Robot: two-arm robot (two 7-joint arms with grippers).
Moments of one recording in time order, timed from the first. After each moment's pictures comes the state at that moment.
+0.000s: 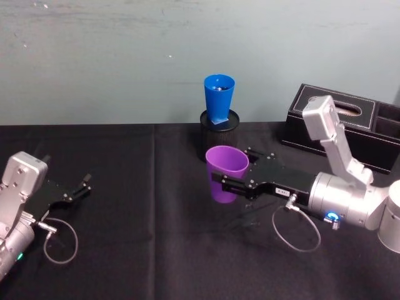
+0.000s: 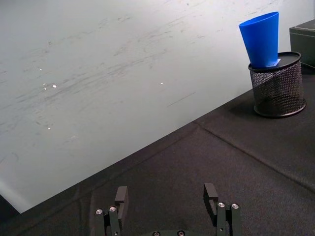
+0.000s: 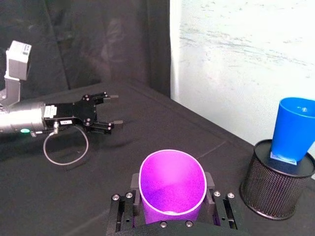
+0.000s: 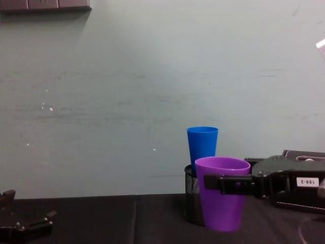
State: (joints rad) left arm -0.20 0.60 0.45 -1.41 -0.25 -0.12 0.03; right arm 0.39 0.54 -0.48 -1.50 0.50 0.13 0.61
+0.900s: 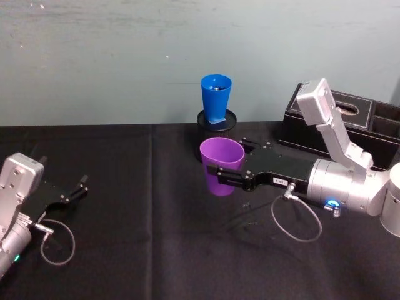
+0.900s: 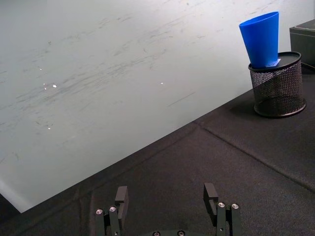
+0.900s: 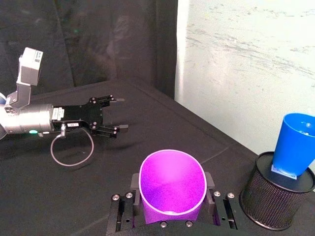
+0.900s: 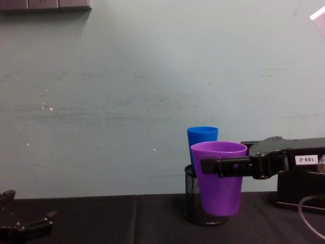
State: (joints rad) left arm -0.20 0.60 0.45 -1.41 -0.25 -0.12 0.03; right arm 0.43 0.58 -0.50 -1.56 0.51 0.20 0.61
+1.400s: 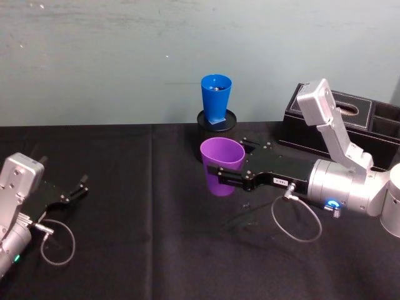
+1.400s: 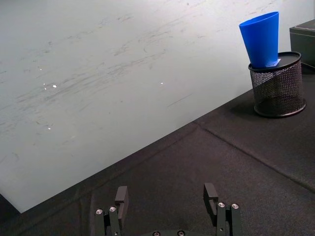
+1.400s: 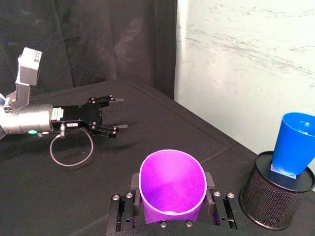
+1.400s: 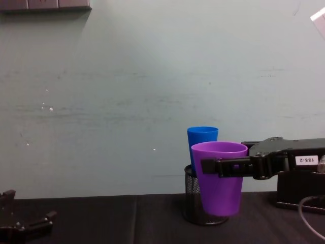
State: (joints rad) left arm -0.20 0.60 0.45 -1.41 -0.25 -0.12 0.03; right arm 0.43 0.57 -0.50 -1.55 0.51 0.20 0.61
